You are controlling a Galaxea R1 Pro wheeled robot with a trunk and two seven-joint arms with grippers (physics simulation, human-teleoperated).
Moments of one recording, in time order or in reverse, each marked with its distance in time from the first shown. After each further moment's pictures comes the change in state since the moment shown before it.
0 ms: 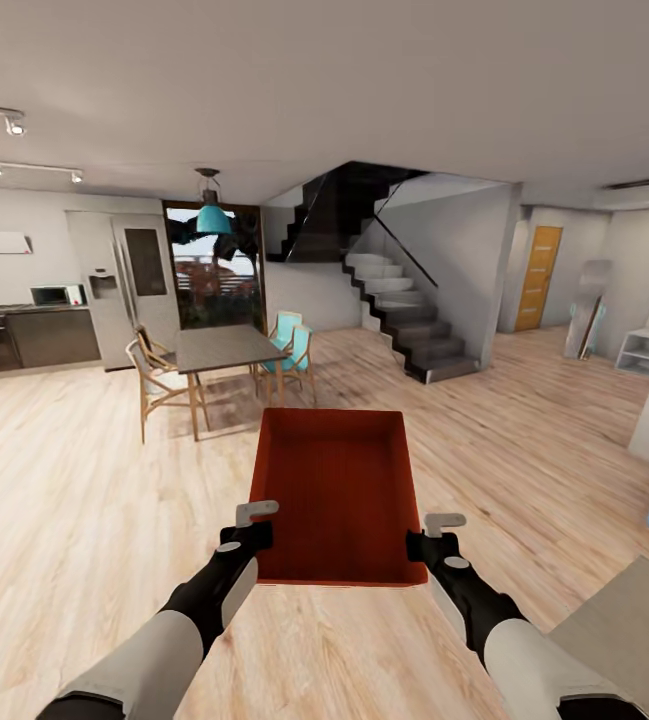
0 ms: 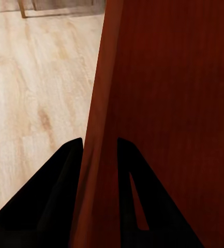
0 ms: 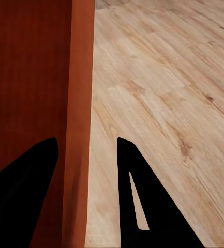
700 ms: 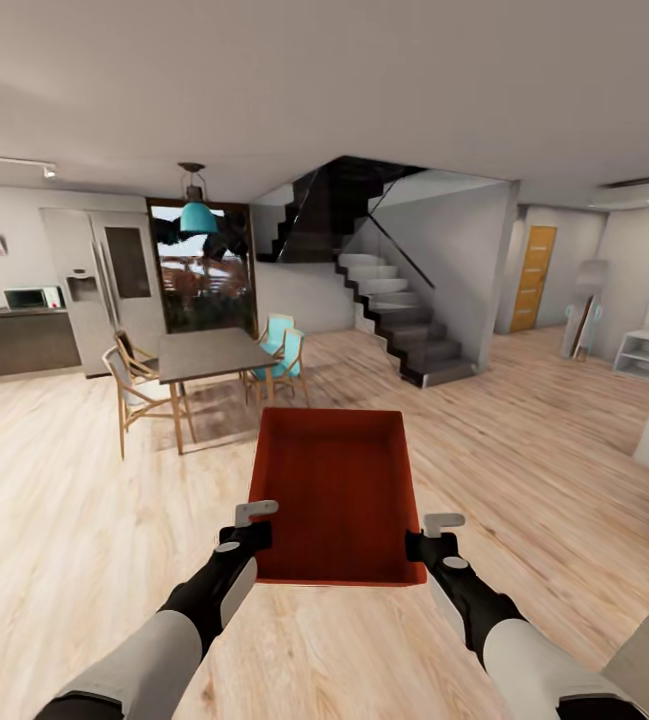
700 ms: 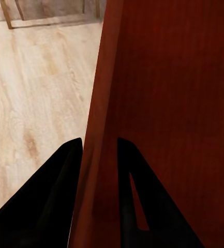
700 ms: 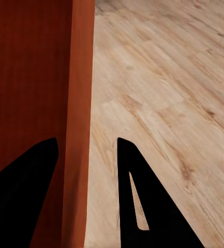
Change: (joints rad) left arm 0.000 0.004 -0.004 -0.001 0.004 -0.001 -0.002; right arm 0.000 0.002 0.013 0.000 -0.010 -0.001 -0.008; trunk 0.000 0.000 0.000
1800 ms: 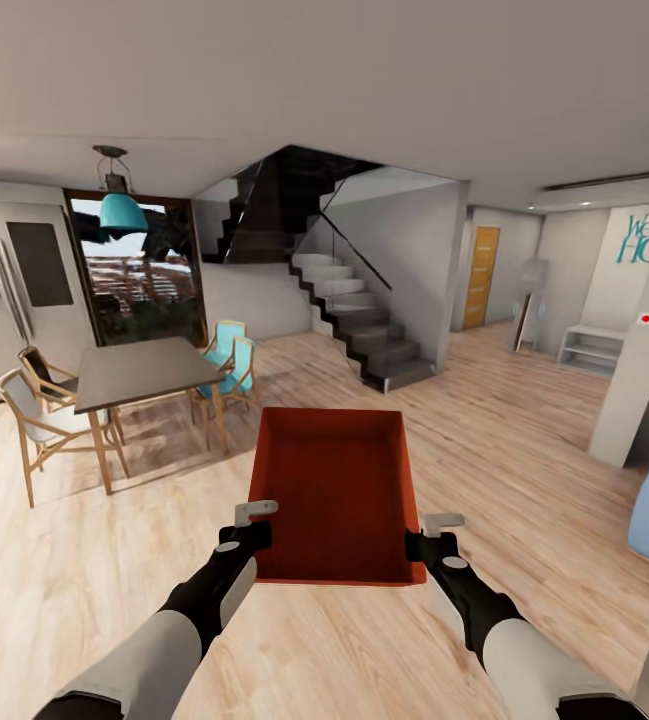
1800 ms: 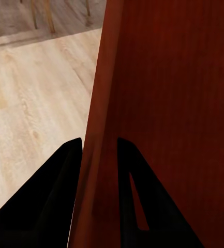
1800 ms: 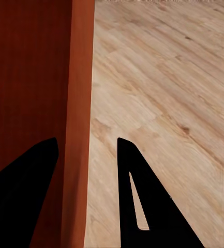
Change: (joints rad) left arm 0.000 0.001 -0.001 -0.001 0.000 0.000 0.000; right arm 0.000 0.000 0.005 0.000 -0.003 -0.001 -0.003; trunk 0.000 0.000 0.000
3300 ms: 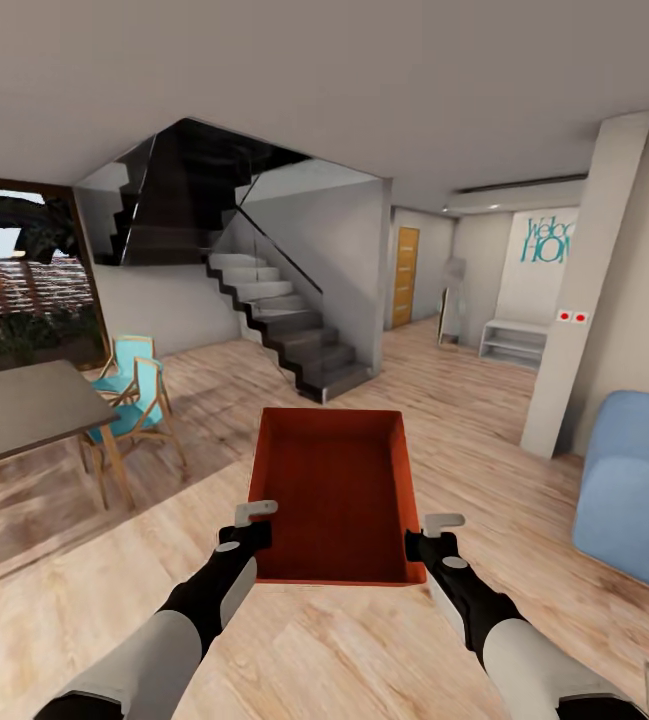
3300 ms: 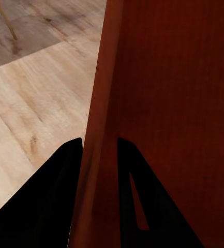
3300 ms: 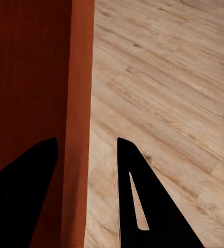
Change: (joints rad) left arm 0.000 0.000 -0.003 0.001 0.004 0.000 0.002; right arm 0.000 0.000 0.001 0.000 -0.002 0.001 0.000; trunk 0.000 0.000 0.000
